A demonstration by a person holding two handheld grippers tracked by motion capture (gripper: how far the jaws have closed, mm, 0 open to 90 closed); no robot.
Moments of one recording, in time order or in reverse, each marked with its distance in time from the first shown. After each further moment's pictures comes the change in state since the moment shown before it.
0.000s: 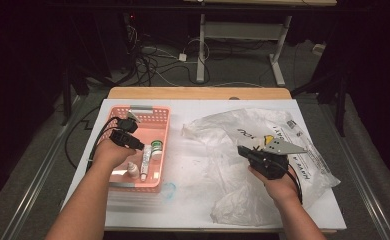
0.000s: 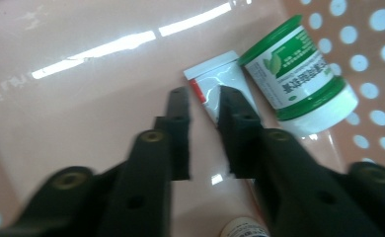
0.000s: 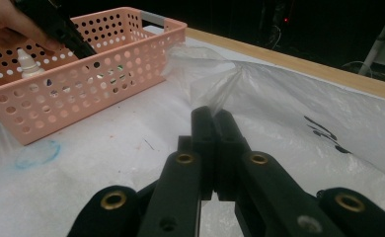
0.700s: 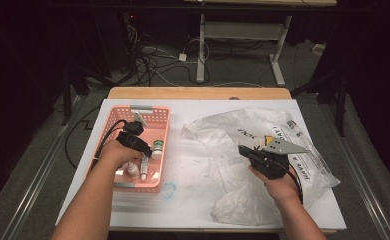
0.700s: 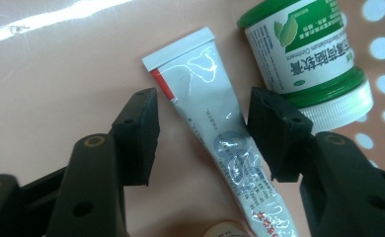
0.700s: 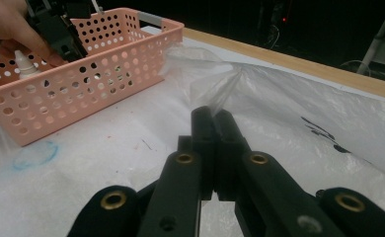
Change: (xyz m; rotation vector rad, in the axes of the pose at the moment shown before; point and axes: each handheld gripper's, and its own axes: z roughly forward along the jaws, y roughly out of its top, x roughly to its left) left arm -0.001 0.011 0.023 0.137 -0.042 -0.033; right arm -0.002 -0.001 0.000 -0.003 -0.004 0.010
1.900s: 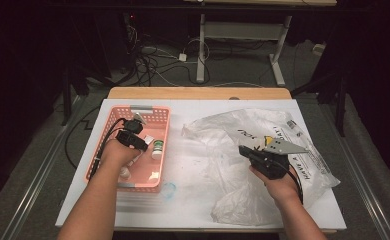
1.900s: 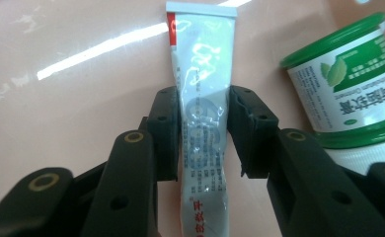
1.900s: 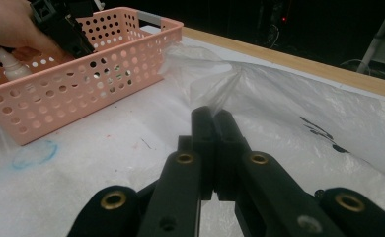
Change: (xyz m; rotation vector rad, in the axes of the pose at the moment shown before) left arm 0.001 0.000 0.004 -0.122 0.143 0.038; right arm -0.001 -0.001 0.000 0.002 -0.001 0.002
